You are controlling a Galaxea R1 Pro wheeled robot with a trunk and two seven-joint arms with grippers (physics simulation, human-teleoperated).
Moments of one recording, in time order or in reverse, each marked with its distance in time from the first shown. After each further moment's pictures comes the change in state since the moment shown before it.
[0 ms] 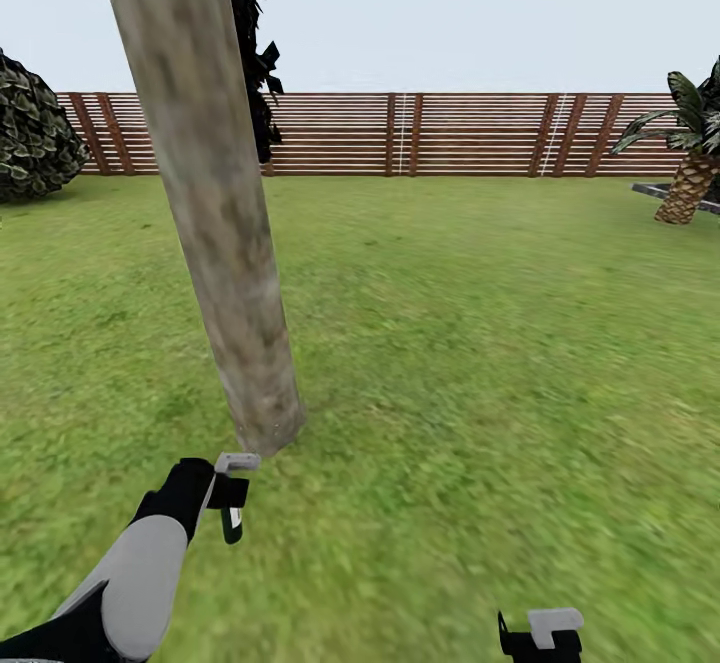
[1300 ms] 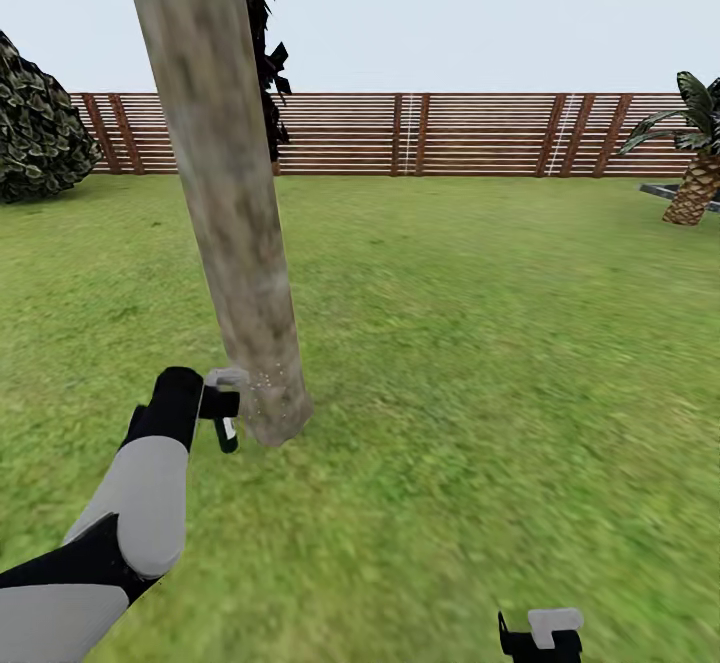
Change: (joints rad) left arm -0.210 -0.016 -0.060 -0.214 -0.010 0.226 -0.096; right arm 0.000 0.000 0.000 0.000 -0.001 0.000 -0.001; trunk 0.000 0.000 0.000
